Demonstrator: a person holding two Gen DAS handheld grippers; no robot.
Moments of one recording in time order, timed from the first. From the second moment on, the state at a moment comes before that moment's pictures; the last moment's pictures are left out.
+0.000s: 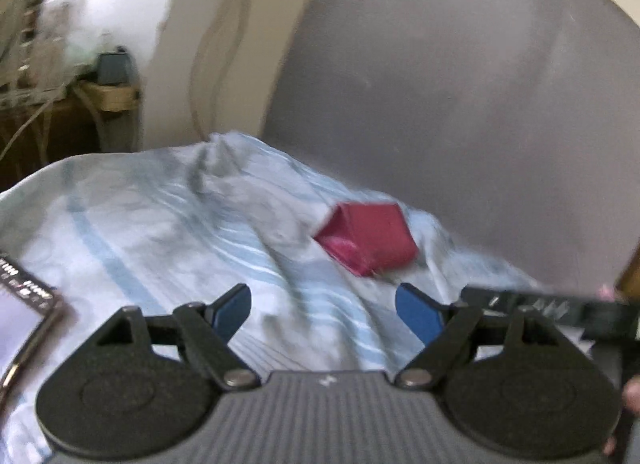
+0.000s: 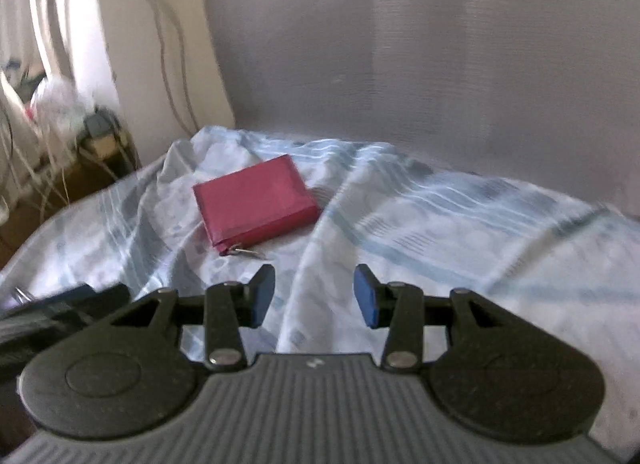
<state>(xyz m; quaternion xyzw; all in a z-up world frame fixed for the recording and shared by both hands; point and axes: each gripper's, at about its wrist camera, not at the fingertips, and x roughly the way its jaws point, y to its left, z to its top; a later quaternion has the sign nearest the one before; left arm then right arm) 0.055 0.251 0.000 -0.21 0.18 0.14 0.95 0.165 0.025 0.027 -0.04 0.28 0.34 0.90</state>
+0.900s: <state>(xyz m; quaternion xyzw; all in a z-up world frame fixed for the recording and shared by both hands) 0.039 0.281 -0.001 -0.28 0.14 0.18 0.93 0.180 0.141 0.009 -0.19 0.20 0.34 0.90</state>
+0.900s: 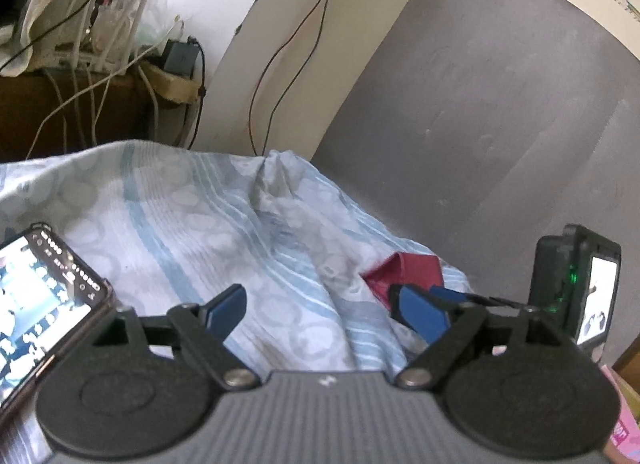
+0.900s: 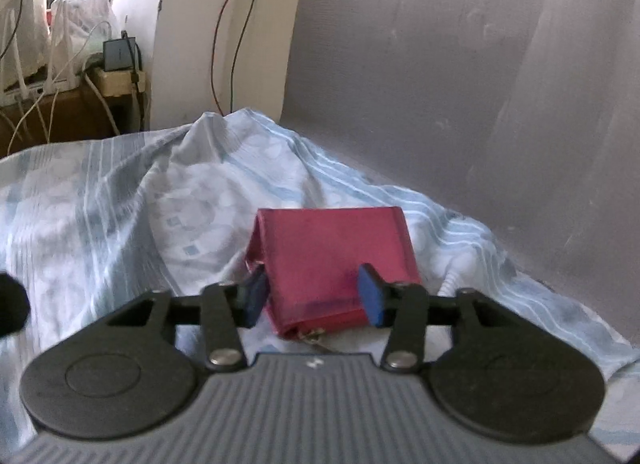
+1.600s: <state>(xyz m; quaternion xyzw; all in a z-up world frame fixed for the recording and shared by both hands) 0.055 0.260 -0.001 -0.22 0.18 0.15 0.95 0.096 -0.002 0.021 -0.23 0.16 0.33 0.90</state>
